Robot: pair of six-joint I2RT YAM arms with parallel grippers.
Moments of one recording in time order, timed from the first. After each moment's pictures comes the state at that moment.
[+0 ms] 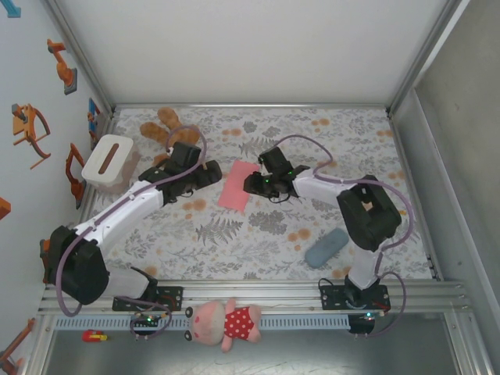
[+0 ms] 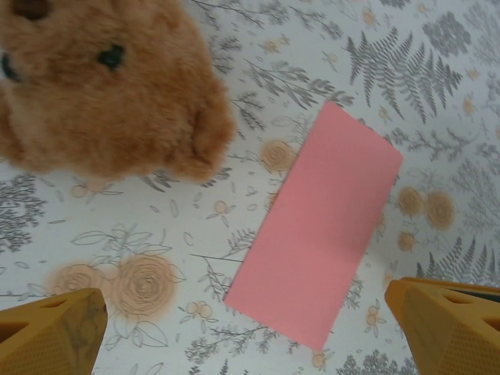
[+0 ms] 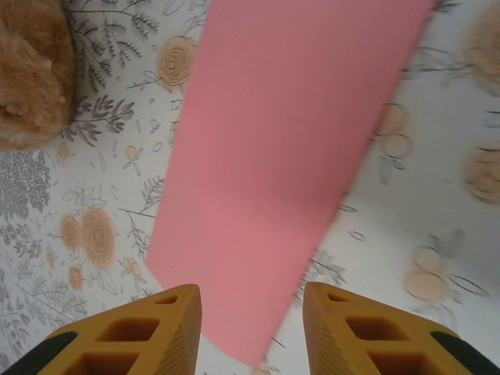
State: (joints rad) left arm -0.55 1.35 1.00 -0.56 -0.16 -0.76; right arm 0.66 1.87 1.17 -0.21 -0.30 0.74
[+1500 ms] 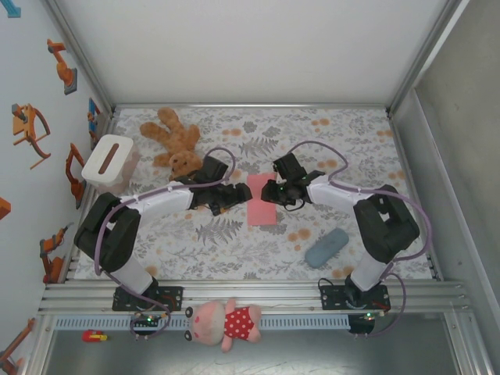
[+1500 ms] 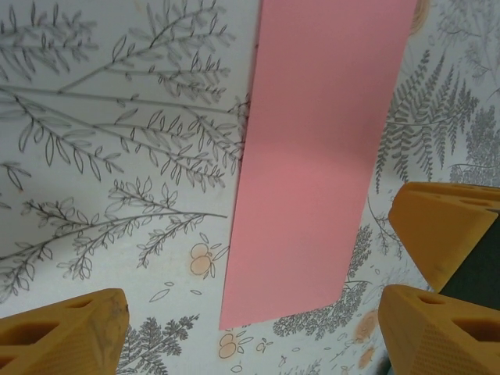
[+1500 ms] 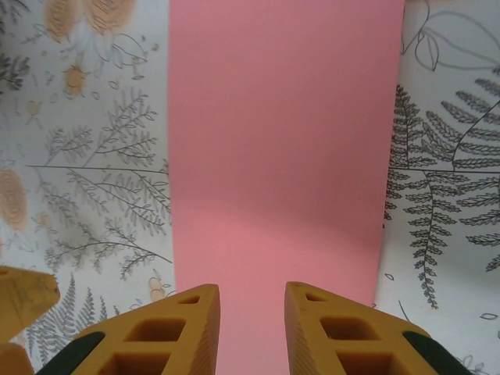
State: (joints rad) left arm -0.69 1.63 0.93 -0.31 0.29 -0.92; right arm 0.60 1.71 1.00 -0.32 -0.25 0.69
